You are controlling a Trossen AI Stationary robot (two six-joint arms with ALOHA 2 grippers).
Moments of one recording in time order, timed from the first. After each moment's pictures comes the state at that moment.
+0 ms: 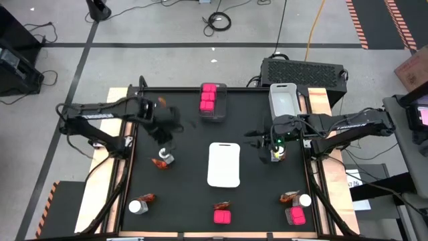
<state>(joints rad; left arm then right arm) 0.00 1.36 1.46 -1.35 0.19 -0.52 0.11 1.09 0.99 -0.42 0.12 0.22</state>
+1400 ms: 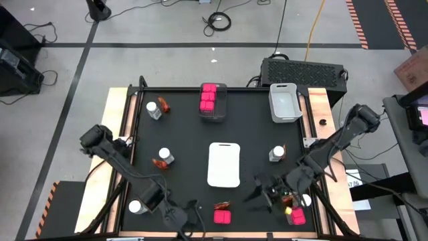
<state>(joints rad) -0.69 1.80 1.46 -0.21 0.03 -0.57 0.68 1.33 0.99 0.15 0.17 0.59</state>
